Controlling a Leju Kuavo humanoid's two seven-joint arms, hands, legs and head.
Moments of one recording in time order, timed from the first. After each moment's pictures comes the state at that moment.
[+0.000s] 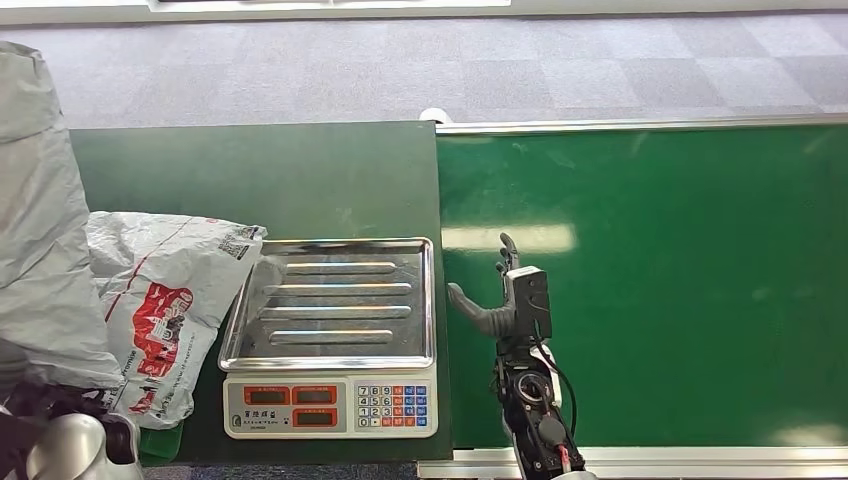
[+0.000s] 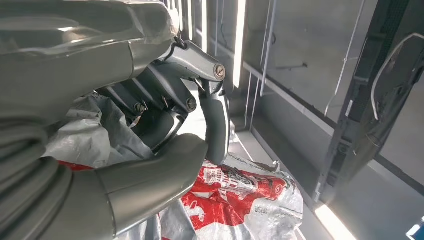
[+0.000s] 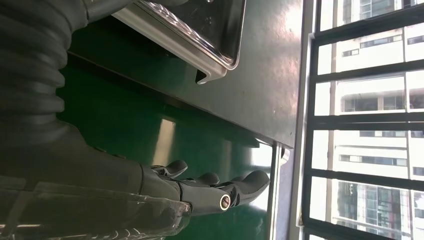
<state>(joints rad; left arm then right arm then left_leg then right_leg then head) -0.12 -0.33 0.41 -1.95 -0.37 0.68 -0.69 -0.35 0.27 0.13 -0.78 0.24 -0.13 -0.46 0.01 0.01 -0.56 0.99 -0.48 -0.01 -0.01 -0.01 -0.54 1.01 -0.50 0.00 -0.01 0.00</state>
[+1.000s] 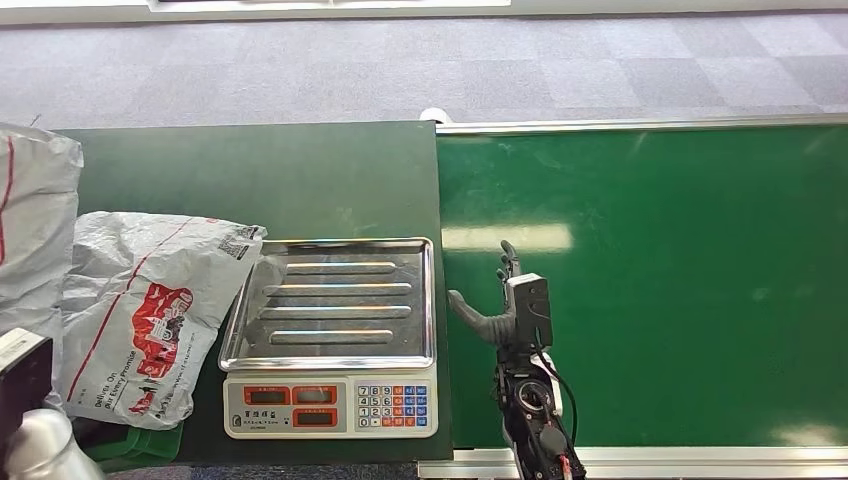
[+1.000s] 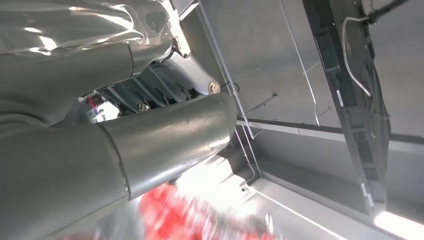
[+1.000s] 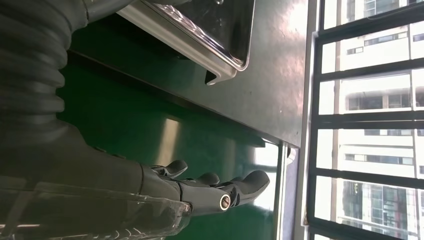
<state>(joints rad) -0.24 -0.34 0.74 -1.89 -0.80 0.68 -0.69 -0.32 0.26 0.14 -0.81 0.23 -0.14 -0.45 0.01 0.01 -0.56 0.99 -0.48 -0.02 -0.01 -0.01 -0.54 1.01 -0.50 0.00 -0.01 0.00</state>
